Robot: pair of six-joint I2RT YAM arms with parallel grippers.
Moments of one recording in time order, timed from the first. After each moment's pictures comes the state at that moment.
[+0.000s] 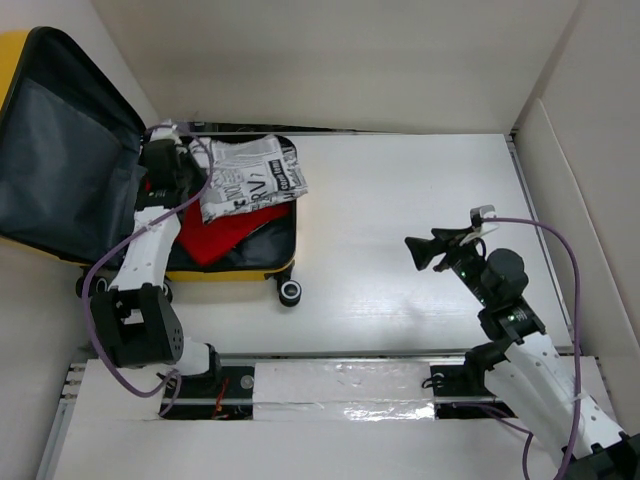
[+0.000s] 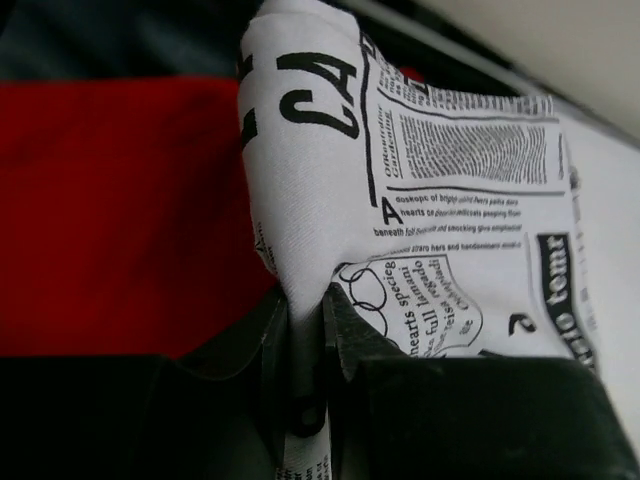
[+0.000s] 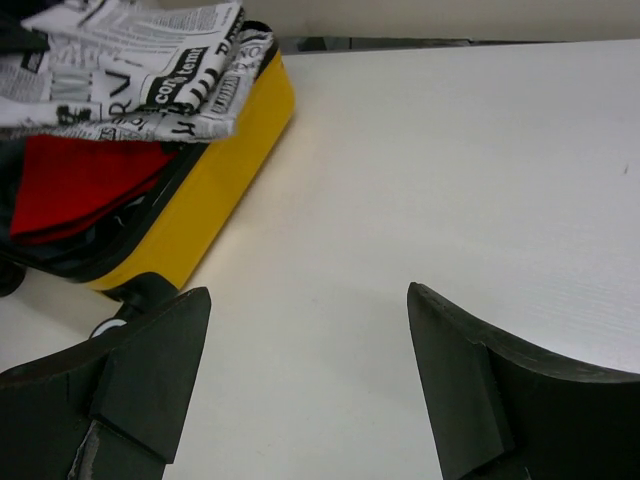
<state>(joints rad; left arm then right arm) 0.04 1.42 1.23 -0.25 0.04 -0.37 0.34 0.55 0.43 0.11 -0.17 0.32</state>
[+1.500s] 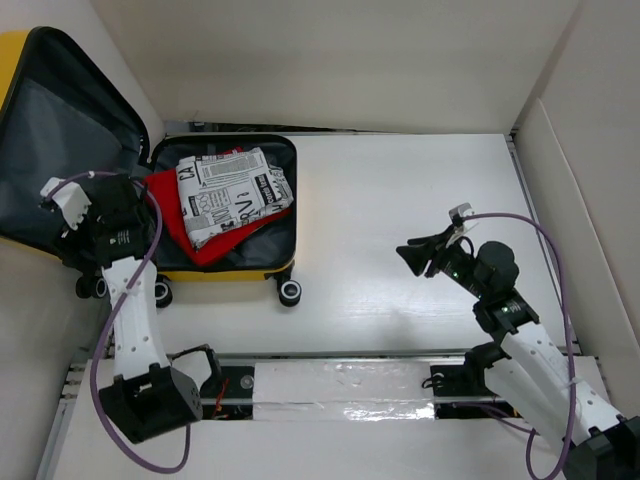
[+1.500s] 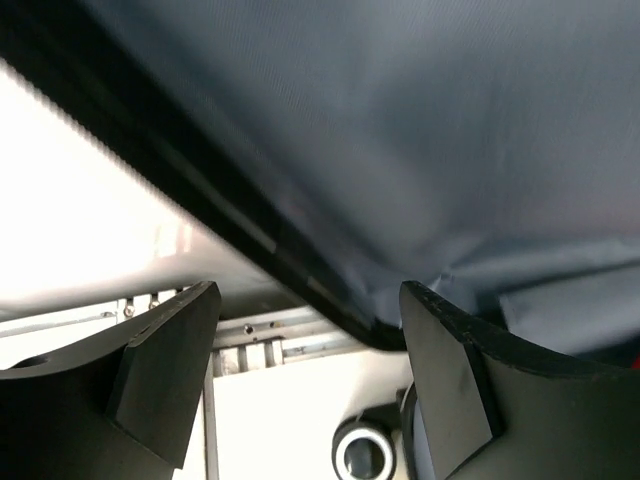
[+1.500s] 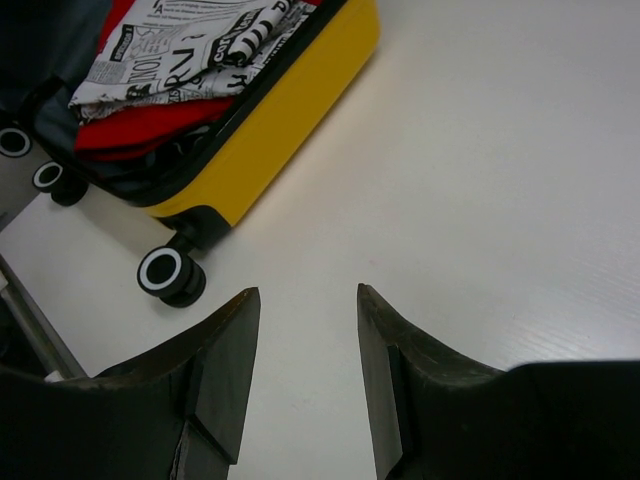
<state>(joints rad) 0.30 1.03 1.06 -0.59 -1.04 -0.42 0.36 0.64 0.44 0.12 -0.38 0.30</state>
